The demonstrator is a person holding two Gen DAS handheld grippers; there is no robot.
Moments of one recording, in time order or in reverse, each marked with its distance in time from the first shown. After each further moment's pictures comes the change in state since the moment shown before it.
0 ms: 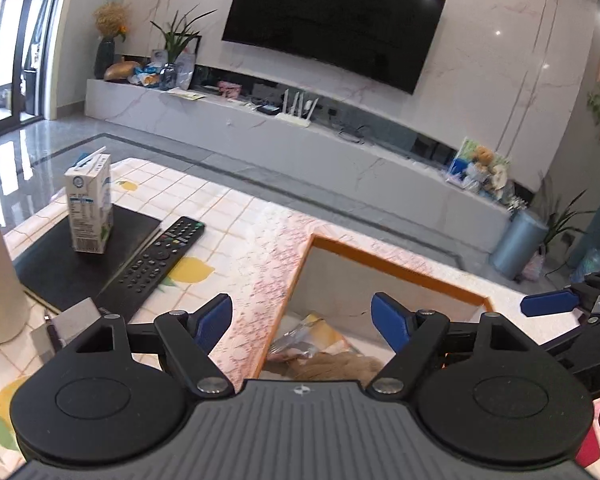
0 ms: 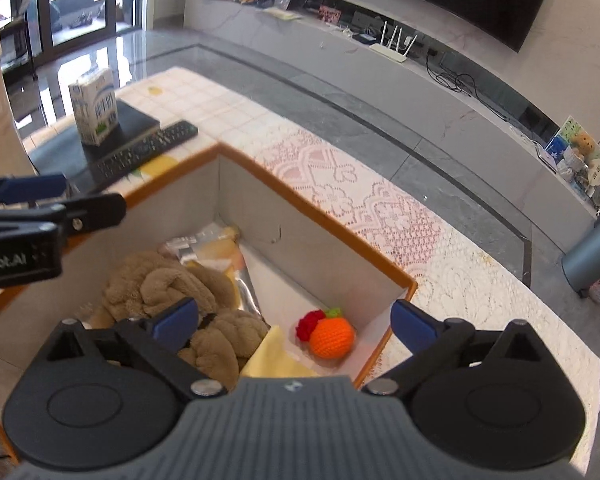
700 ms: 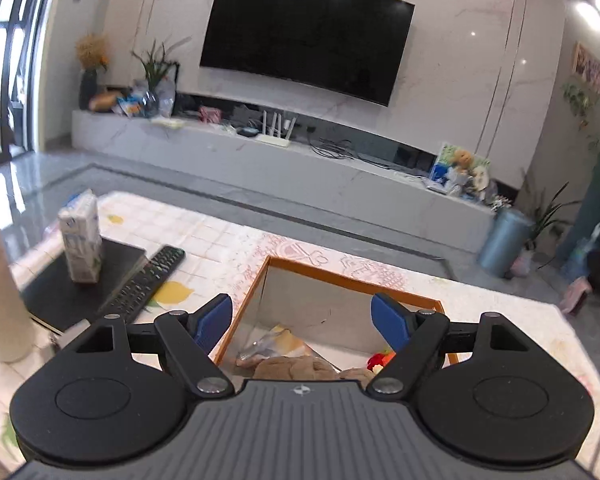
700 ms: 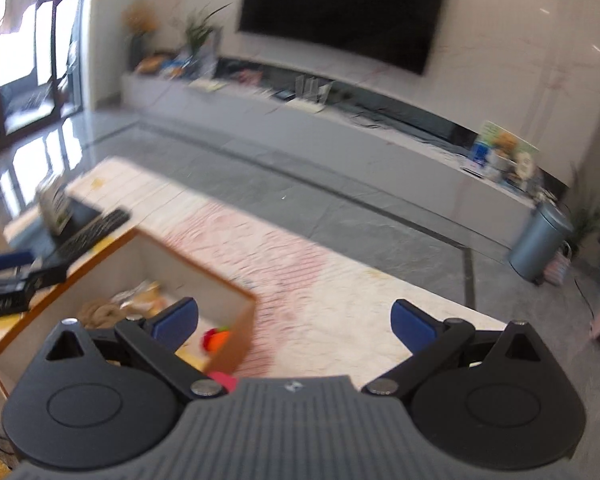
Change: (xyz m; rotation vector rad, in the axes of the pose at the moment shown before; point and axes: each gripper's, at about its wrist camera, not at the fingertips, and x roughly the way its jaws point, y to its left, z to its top) left arm -0.046 -0.057 0.003 0.098 -0.056 0.015; right arm -0.137 -0.115 -0.038 0.199 -0.186 -0.127
